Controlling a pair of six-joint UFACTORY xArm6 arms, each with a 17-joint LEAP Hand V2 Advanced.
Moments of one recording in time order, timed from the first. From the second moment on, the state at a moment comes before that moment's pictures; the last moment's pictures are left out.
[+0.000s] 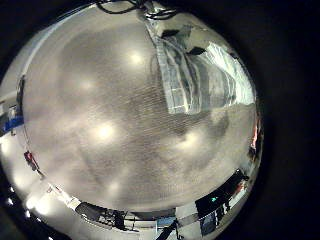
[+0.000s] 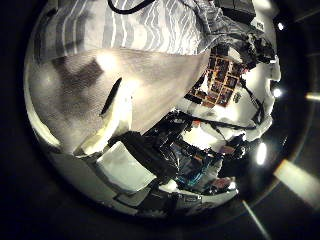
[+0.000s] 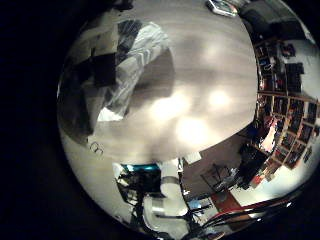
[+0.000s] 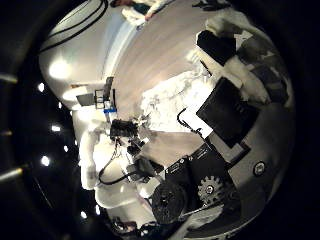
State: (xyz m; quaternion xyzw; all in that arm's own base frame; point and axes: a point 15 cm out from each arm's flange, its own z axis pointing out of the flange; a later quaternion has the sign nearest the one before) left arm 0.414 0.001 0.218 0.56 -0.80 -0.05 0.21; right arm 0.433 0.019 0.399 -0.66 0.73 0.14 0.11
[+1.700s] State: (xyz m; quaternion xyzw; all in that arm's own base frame) left arm 0.303 0.021 0.313 0.62 -0.78 -0.01 0.14; right arm 0.370 0.155 0.484 -0.83 0.52 0.17 0.14
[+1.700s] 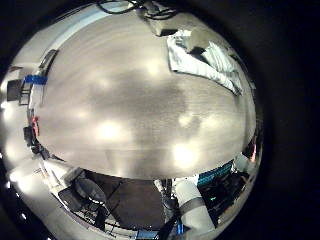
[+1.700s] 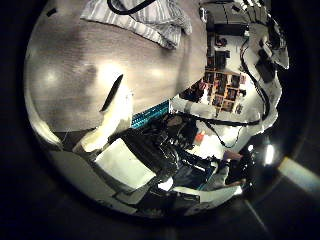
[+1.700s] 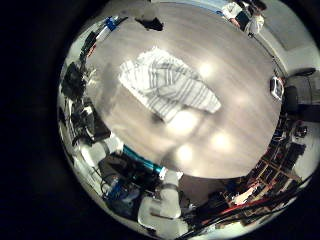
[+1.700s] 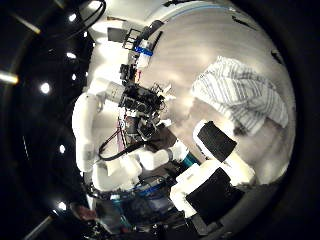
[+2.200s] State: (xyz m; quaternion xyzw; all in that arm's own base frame) left arm 0.309 -0.074 0.344 0.58 -0.81 -0.03 0.10; right arm 0.285 0.089 0.437 -0.79 0.60 0.13 0.04
